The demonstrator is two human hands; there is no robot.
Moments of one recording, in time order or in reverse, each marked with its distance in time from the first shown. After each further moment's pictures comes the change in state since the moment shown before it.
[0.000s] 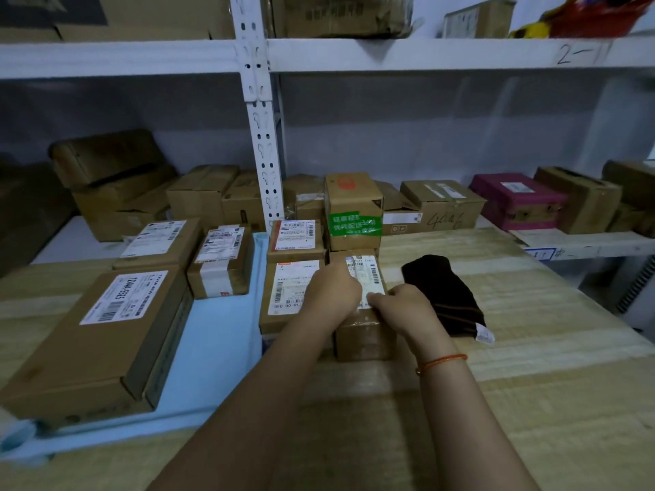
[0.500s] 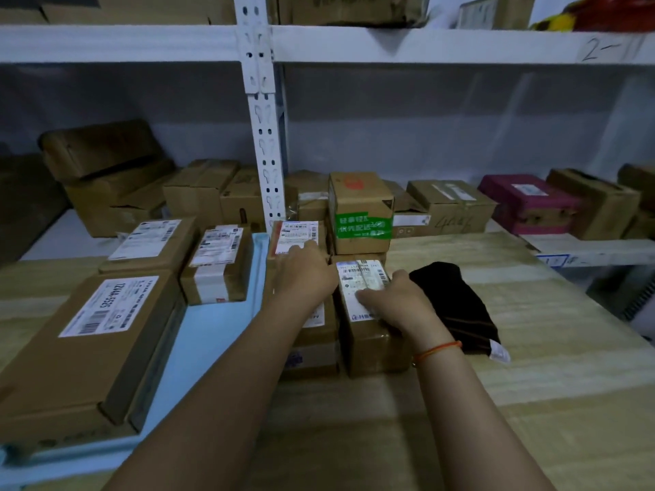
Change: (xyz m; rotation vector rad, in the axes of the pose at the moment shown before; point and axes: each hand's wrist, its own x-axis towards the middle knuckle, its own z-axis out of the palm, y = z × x) left_hand 0.057 -0.026 -0.021 0.247 0.122 -0.086; right_hand 0.020 -0.031 0.002 -0.136 -0.057 0.051
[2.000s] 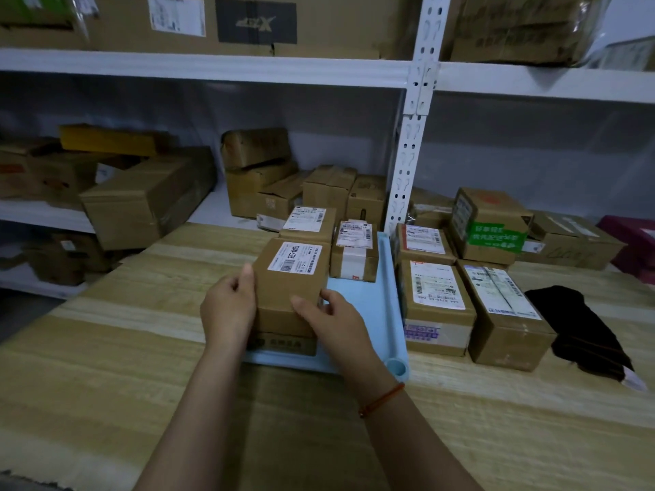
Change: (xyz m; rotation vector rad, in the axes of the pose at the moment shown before) left_hand -0.123 -0.260 -0.091 -0.673 0.607 -0.426; right_hand -0.178 -0.107 0.187 0.393 -0.376 -0.434
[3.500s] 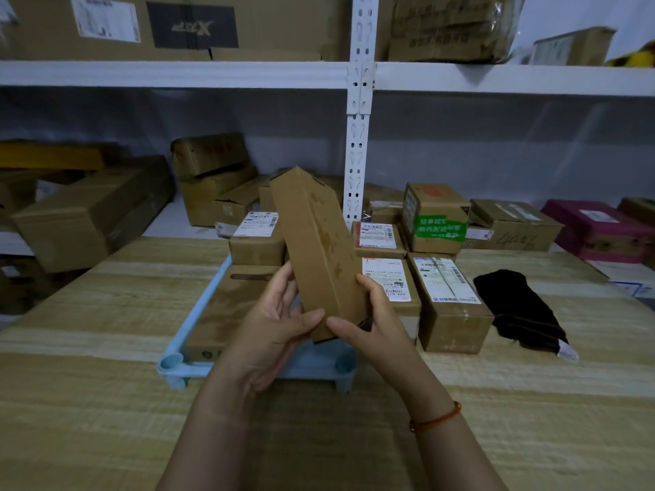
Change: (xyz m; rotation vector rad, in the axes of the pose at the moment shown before) left_hand -0.079 0.037 0.043 -0.846 -1.014 0.016; right_hand -0.024 0.045 -0.111 -0.034 0.051 -0.195
